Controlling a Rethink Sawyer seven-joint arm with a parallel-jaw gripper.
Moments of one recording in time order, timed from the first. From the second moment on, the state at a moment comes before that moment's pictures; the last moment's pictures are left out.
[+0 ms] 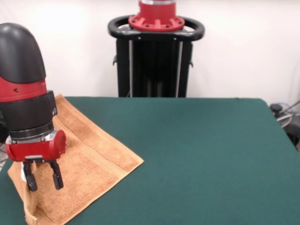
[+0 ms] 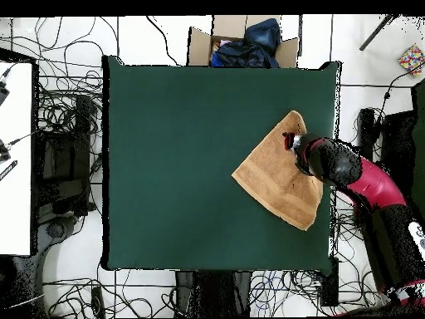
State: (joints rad) arm -0.97 -0.37 0.54 1.46 -0.37 0.45 1.39
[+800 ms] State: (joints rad) arm -0.96 -0.31 0.55 1.11 -0.40 0.90 1.28
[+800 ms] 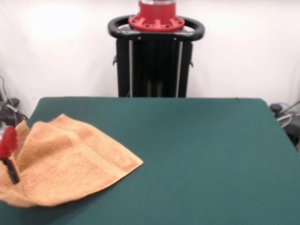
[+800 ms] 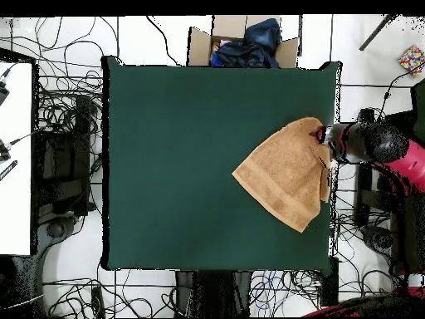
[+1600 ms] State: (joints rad) arm -0.96 -0.34 0.55 1.06 -0.42 0.90 1.20
